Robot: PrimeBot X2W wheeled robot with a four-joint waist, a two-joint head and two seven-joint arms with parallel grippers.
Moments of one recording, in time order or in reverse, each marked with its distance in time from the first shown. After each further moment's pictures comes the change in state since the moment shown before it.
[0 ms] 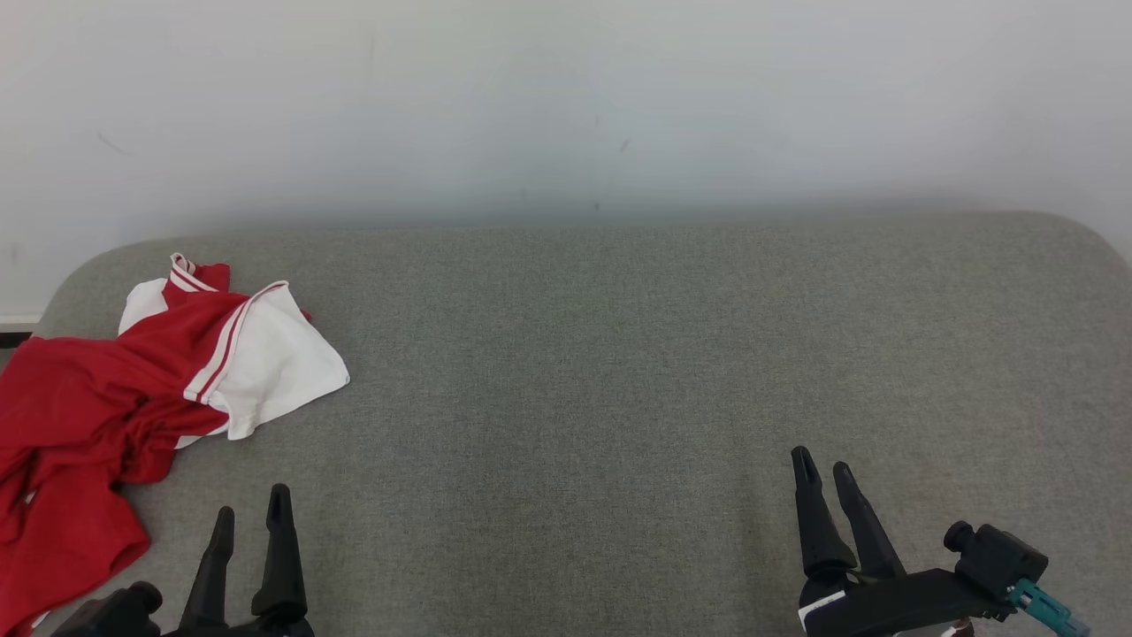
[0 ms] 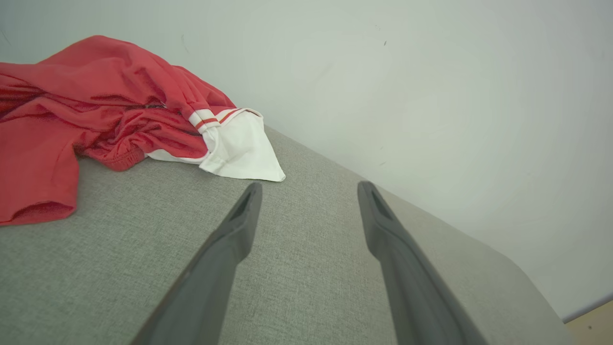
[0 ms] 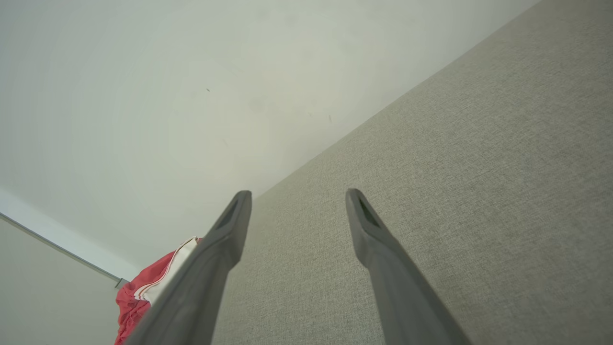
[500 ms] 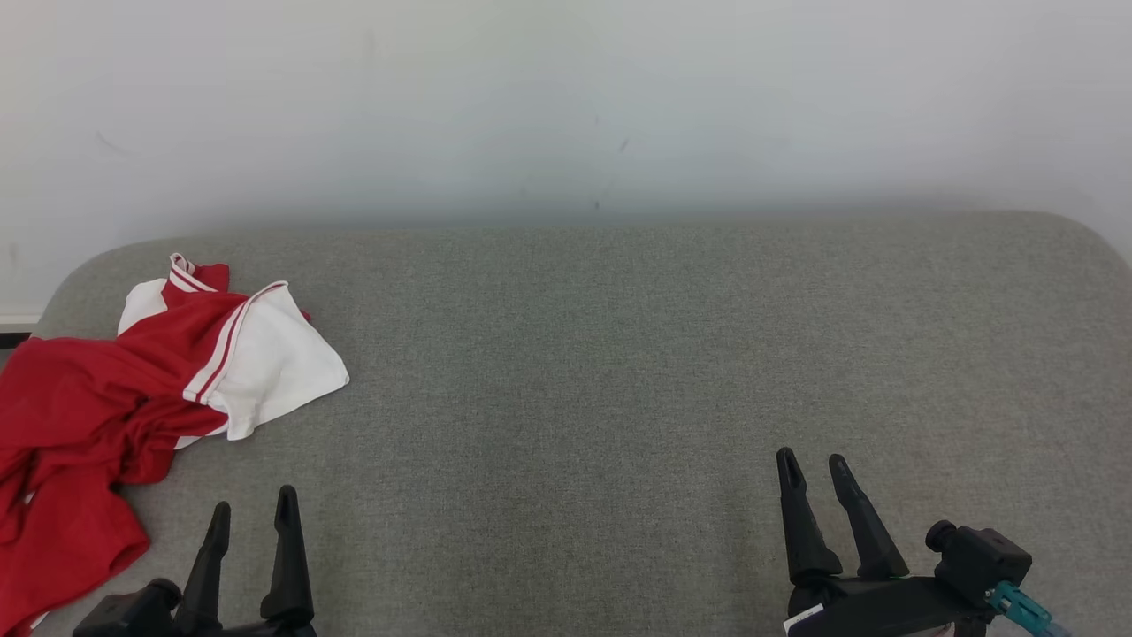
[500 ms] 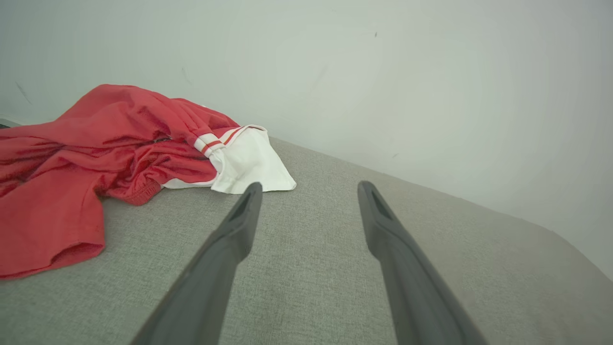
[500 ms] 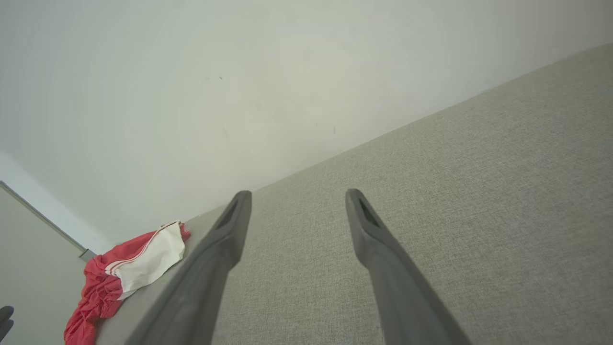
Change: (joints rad) left arm 0.005 0.011 -0.010 -0.001 0.187 0.013 -0.039; right arm 0.010 0.000 0.016 -0.021 -0.204 0.001 -0.042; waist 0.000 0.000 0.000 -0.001
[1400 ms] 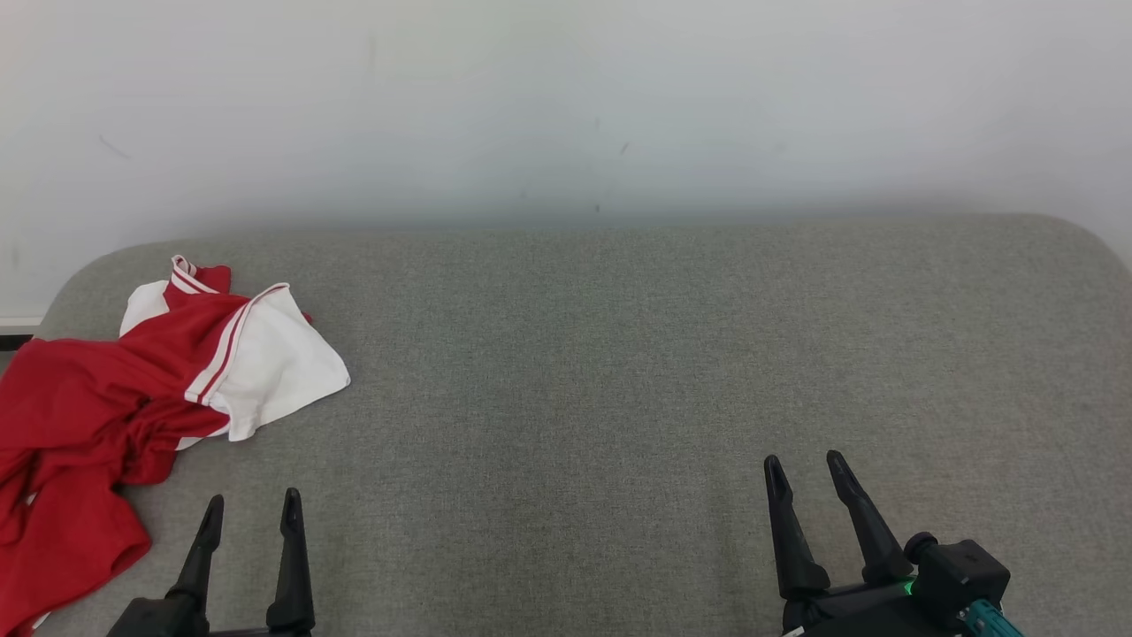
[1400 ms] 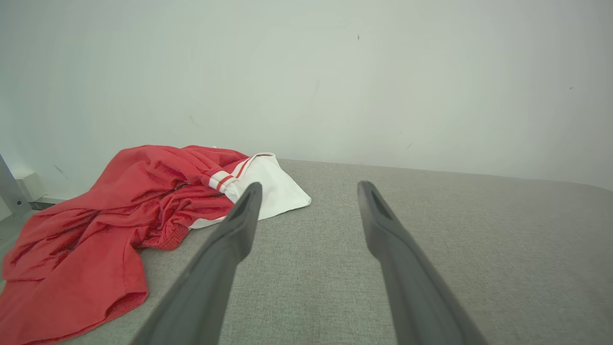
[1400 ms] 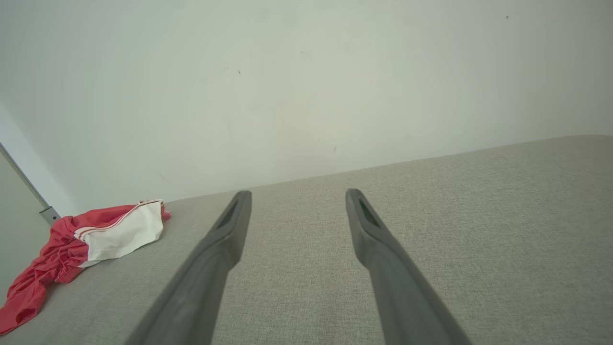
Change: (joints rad) left arm 0.017 0.017 -0.008 -0.019 0.236 0.019 -0.061; right arm 0.023 0.000 0.007 -0.027 -0.255 0.001 -0.061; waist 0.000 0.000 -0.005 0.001
